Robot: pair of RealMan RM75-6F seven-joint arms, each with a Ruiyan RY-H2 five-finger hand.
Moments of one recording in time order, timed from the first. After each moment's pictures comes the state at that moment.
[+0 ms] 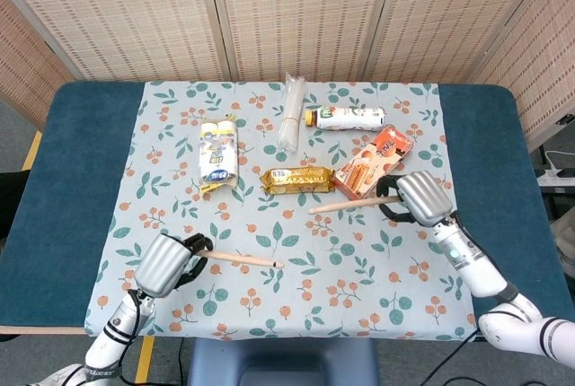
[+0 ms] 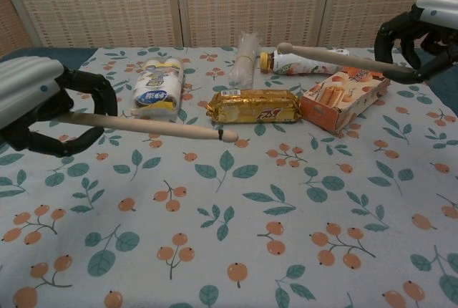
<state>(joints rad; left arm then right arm) -0.44 -1.51 0.00 -1.53 1.68 1.37 0.23 0.61 -1.28 0.09 -1.37 -1.45 1.08 0.21</state>
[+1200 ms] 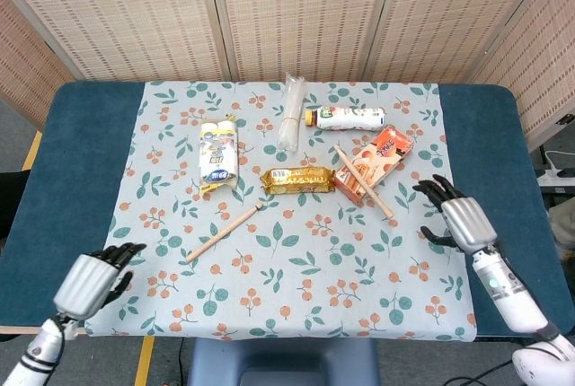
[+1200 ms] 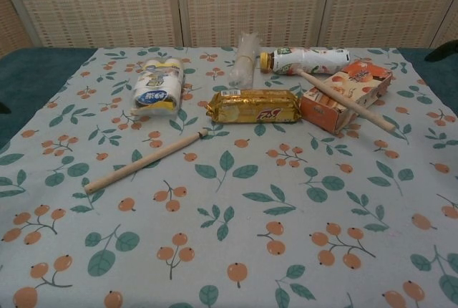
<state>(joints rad) -0.26 -1.28 0.12 -1.41 1.71 1.53 0.13 0.42 -1.22 0.03 -1.41 -1.45 1.21 0.18</state>
